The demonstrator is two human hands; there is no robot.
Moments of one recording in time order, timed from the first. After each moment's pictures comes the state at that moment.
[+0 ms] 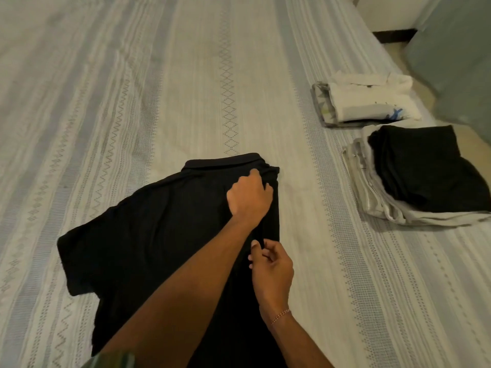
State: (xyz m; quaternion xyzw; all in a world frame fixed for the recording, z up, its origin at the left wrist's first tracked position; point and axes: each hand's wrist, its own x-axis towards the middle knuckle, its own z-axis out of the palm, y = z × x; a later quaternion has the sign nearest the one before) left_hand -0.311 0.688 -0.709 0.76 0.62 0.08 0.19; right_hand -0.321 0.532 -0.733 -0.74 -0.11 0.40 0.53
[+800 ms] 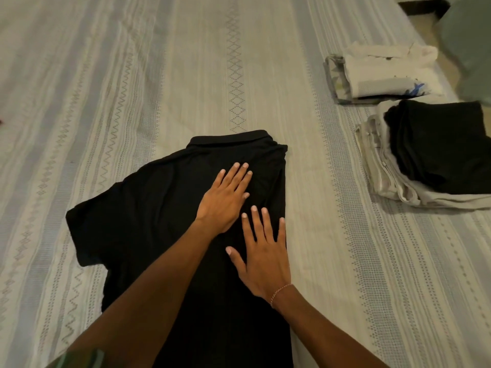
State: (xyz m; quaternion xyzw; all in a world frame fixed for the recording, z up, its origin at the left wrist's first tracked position) left_hand -0.414 0.676 -0.785 0.91 0.41 -0.05 0.03; right_hand -0.314 0.517 -0.790 -0.72 -0.67 0.13 0.07
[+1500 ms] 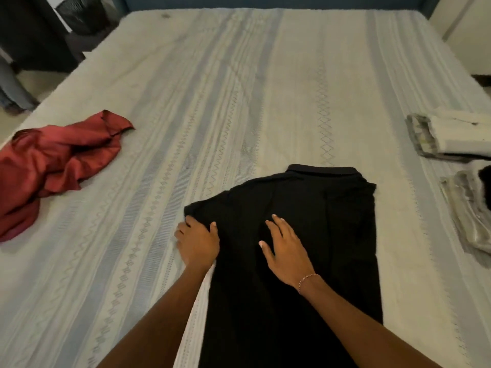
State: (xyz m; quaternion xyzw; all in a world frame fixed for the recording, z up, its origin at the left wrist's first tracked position) left_hand -0.662 0.633 -0.740 0.52 0.83 0.05 0.16; right_hand -0.454 0.586 -0.739 -0.65 -0.71 0.23 0.12
